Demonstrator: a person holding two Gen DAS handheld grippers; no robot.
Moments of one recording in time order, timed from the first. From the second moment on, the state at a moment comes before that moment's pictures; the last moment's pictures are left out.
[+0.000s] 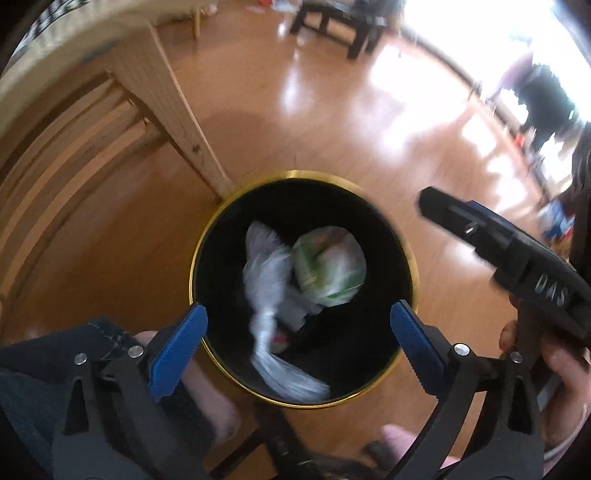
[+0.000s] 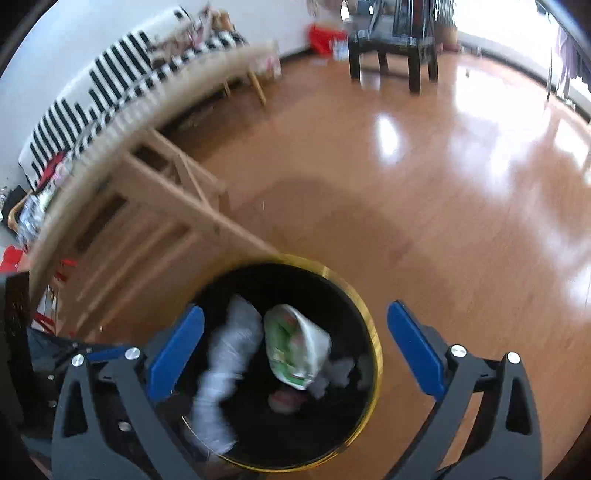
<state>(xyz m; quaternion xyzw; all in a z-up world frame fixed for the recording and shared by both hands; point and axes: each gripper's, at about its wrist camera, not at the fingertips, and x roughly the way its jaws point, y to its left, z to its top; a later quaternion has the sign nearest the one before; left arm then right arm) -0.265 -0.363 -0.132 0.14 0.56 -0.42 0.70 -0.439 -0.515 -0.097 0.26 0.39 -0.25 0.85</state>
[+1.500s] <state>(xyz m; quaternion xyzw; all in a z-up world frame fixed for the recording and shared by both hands) 0.058 -0.059 -0.024 0.09 0.49 -0.11 0.86 -0.014 -0.235 0.017 0.00 0.37 0.02 0.93</state>
